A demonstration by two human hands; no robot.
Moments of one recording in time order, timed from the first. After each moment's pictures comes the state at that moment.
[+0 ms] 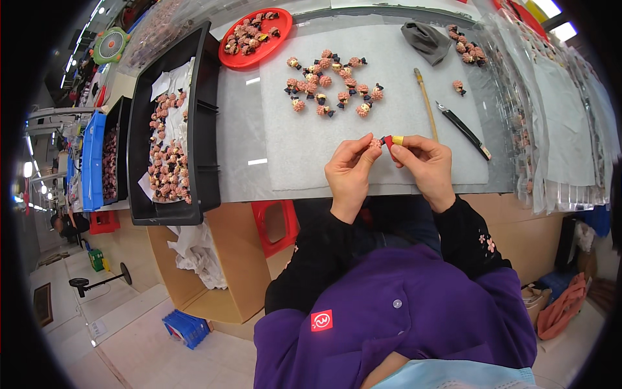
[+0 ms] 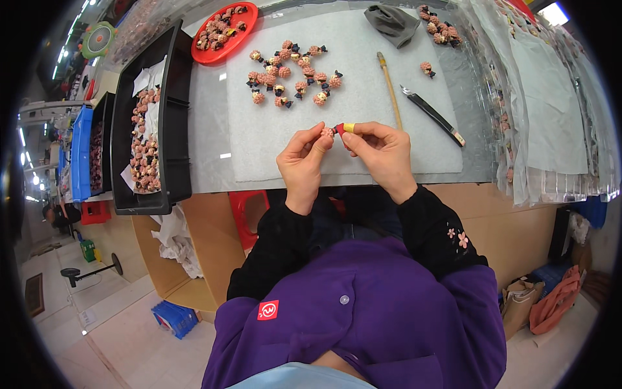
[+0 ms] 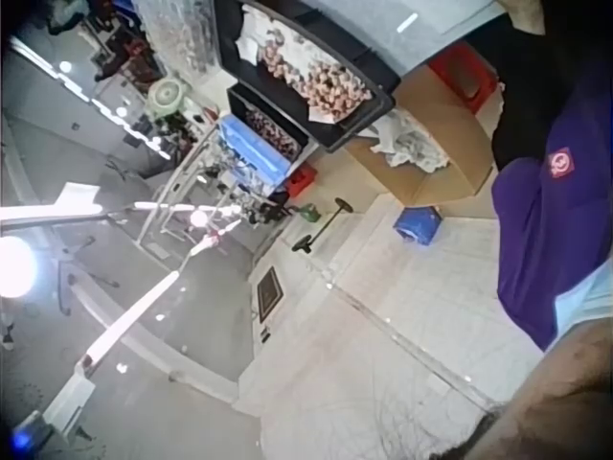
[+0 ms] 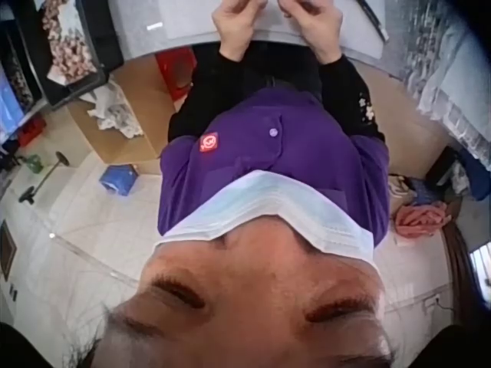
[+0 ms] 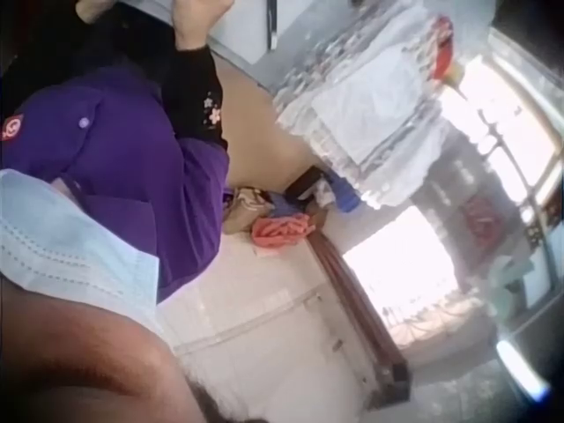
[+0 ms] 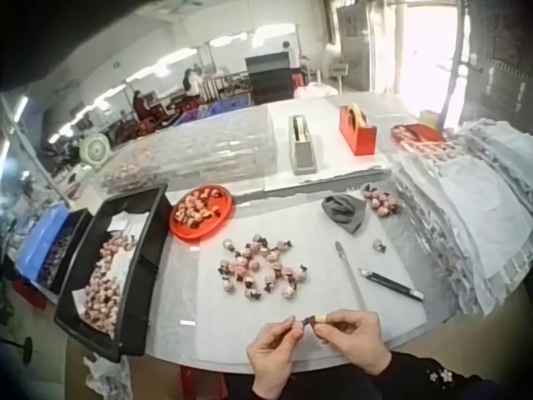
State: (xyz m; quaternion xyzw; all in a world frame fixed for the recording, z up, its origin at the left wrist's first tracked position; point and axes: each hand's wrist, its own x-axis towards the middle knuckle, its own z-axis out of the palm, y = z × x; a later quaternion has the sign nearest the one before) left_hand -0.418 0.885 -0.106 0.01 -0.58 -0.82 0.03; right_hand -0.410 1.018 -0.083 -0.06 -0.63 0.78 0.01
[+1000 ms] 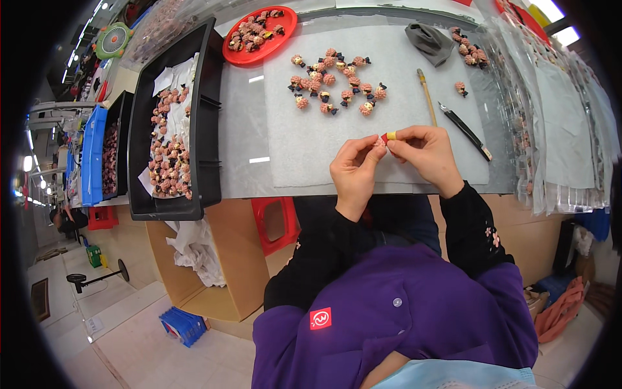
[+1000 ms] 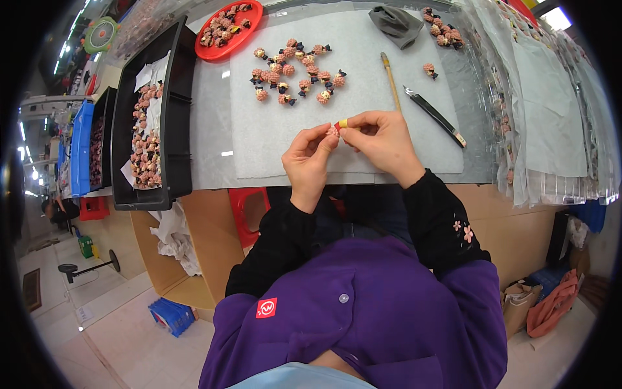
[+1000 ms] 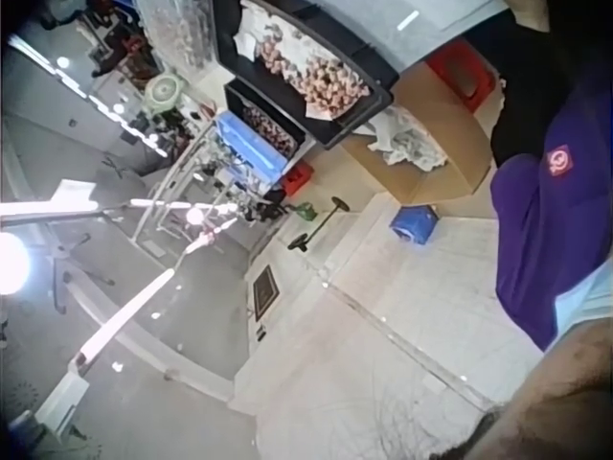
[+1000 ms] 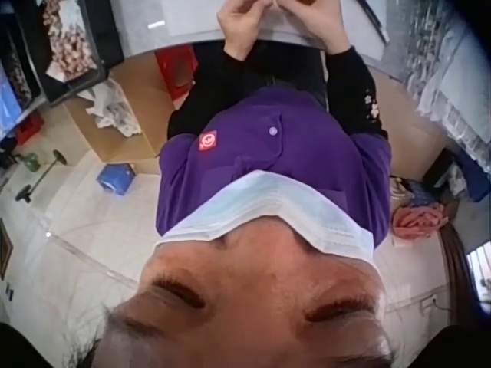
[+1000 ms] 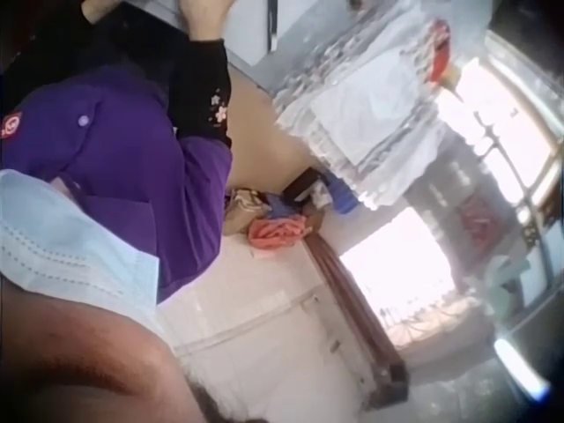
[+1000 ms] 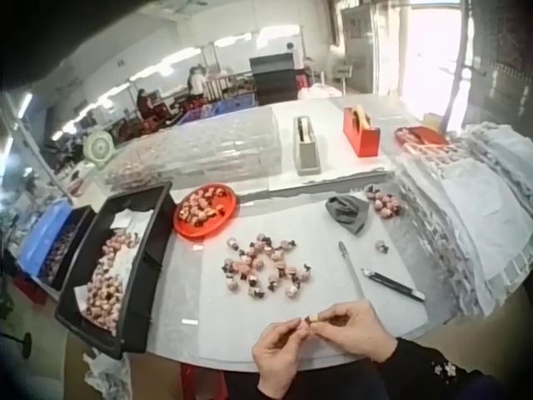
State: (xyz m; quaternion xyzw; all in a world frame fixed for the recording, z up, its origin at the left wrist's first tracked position) left_hand -0.416 0.889 -0.108 0.01 -0.60 -0.80 0.06; right_hand -0.430 1.024 -0.067 -0.04 -0.71 0.69 -0.11
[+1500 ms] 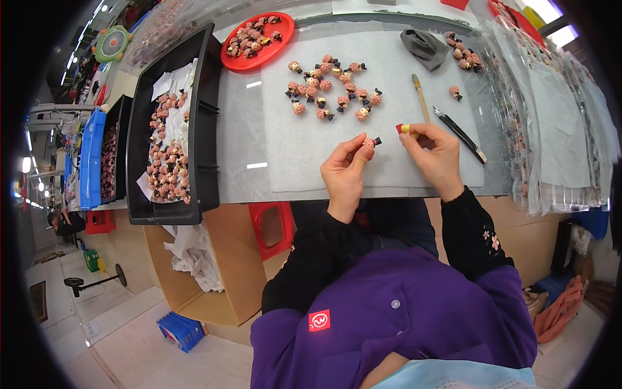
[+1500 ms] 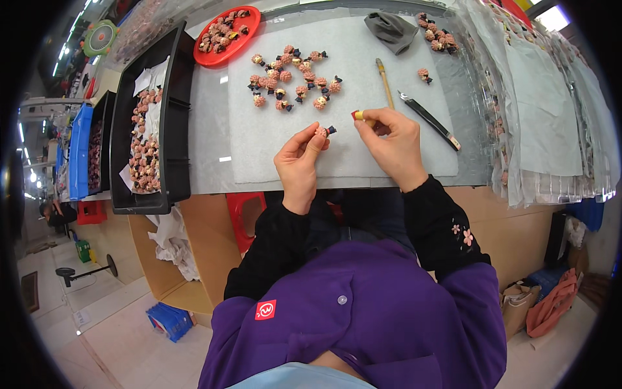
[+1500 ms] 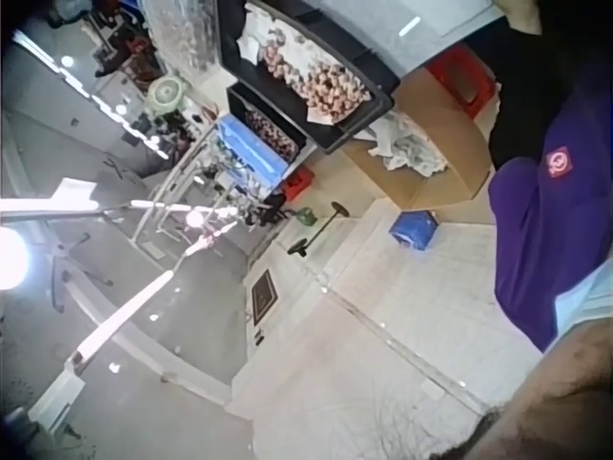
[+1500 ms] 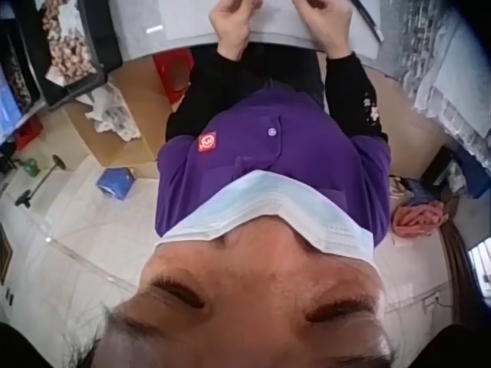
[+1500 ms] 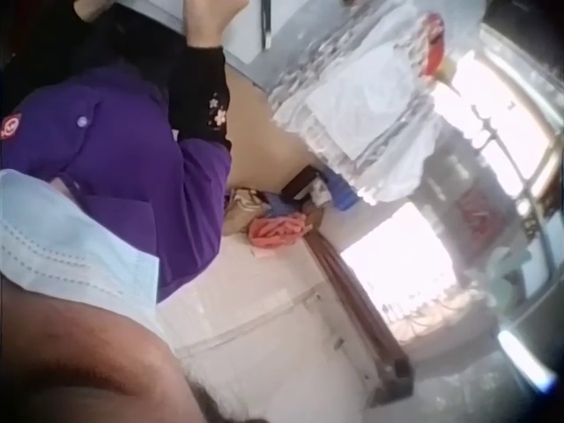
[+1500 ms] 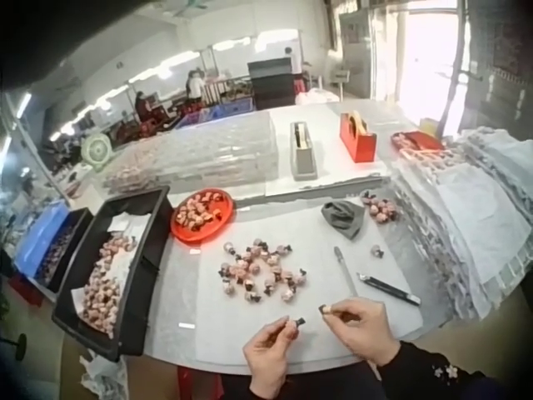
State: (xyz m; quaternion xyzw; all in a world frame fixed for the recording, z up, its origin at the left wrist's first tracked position) left_hand -0.420 0.883 -0.103 0.07 -0.54 -0.84 0.02; right_hand -0.428 1.036 -0.072 0.02 -0.81 0.57 0.12
